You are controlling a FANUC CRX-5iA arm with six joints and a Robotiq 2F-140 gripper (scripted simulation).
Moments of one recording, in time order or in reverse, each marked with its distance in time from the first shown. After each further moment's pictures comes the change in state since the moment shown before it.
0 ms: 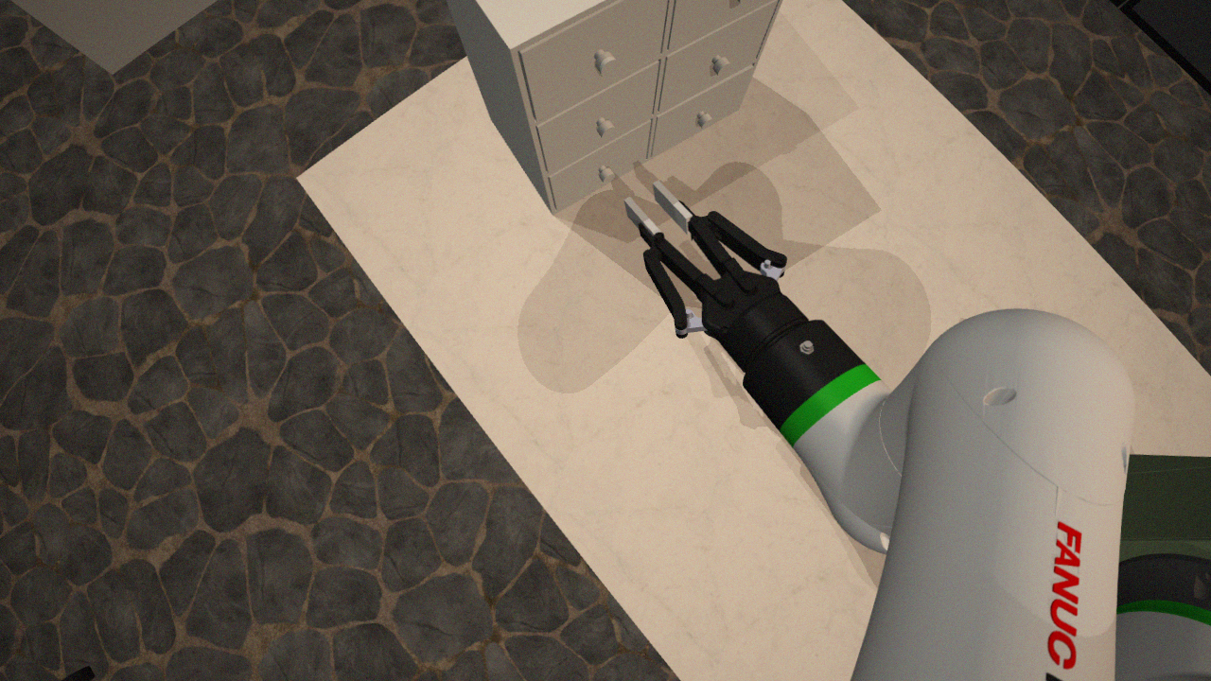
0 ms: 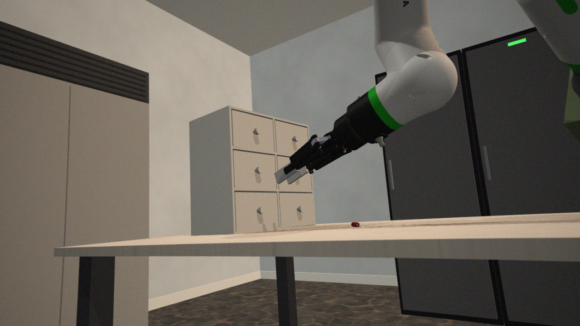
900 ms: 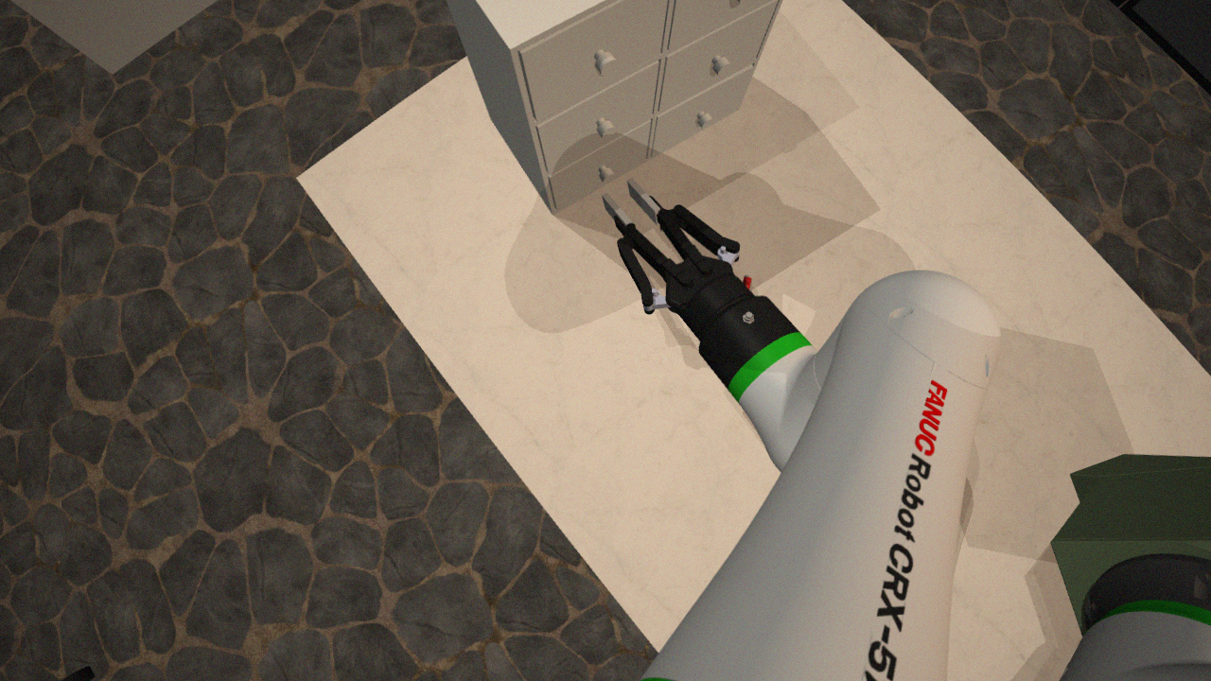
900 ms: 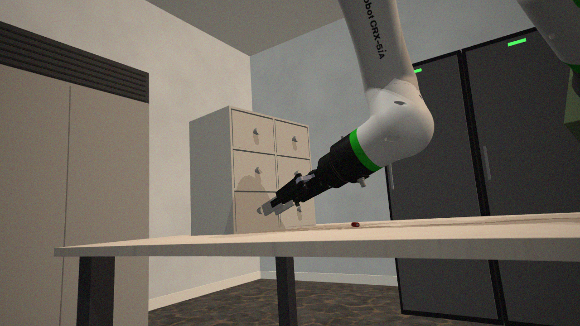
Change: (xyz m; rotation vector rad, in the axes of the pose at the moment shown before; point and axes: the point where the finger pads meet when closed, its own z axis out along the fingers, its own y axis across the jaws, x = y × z) arm -0.051 0.000 0.070 0.000 0.004 -0.002
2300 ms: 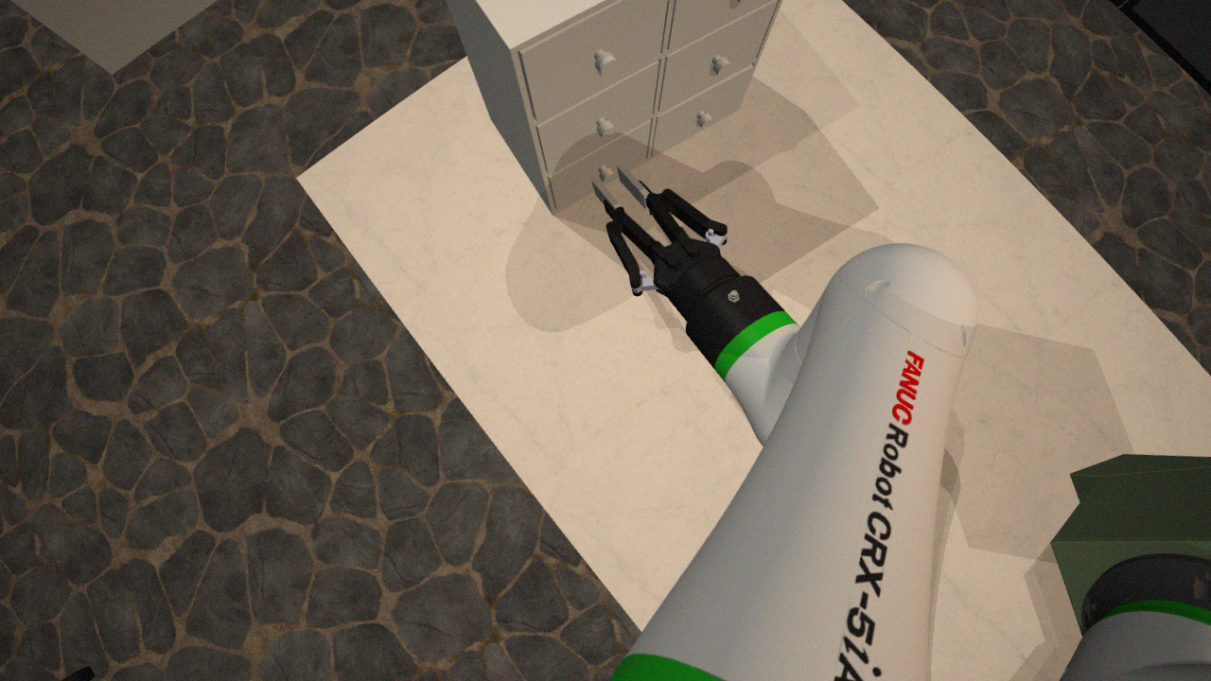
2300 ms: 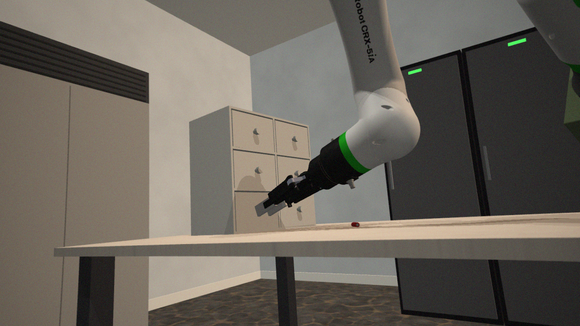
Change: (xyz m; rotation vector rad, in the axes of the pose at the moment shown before) arm 0.008 0.000 0.023 0.000 -0.001 0.000
